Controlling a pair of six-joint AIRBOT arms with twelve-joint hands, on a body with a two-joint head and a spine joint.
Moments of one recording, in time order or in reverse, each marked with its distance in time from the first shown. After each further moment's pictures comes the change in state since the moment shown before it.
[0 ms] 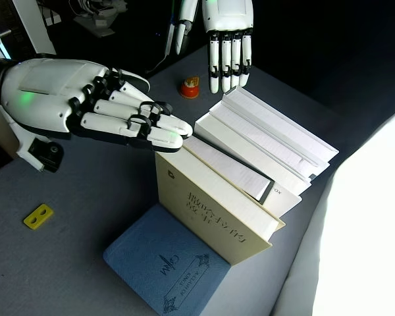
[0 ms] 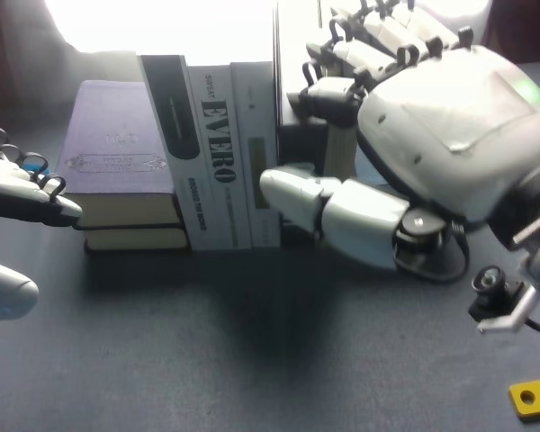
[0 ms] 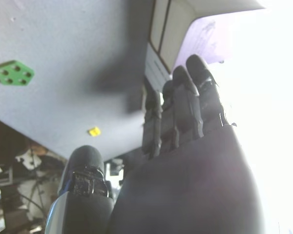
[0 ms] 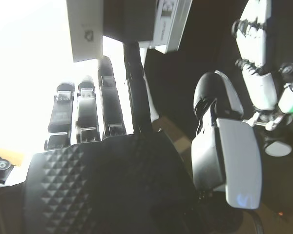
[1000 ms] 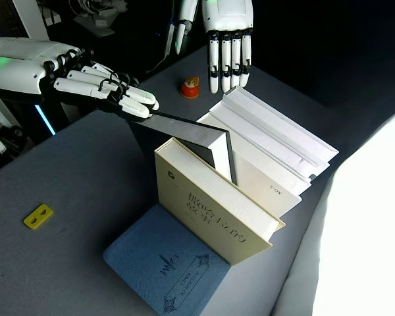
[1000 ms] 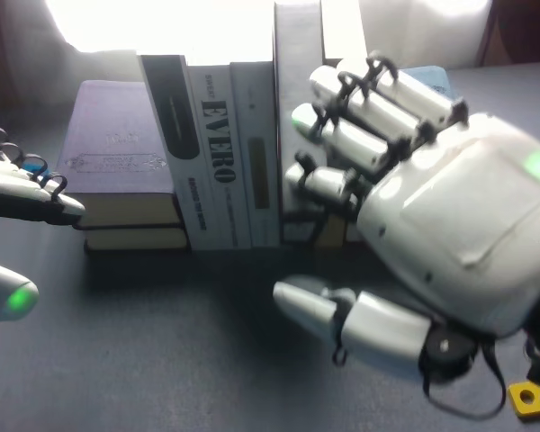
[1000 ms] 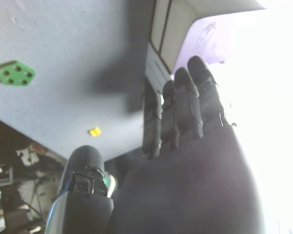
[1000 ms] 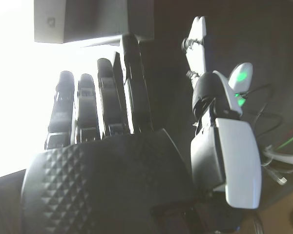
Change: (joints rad) left arm 0.002 0.000 0.000 0.000 0.000 0.000; right arm -0.085 0.081 -0.161 -0.001 -0.034 -0.223
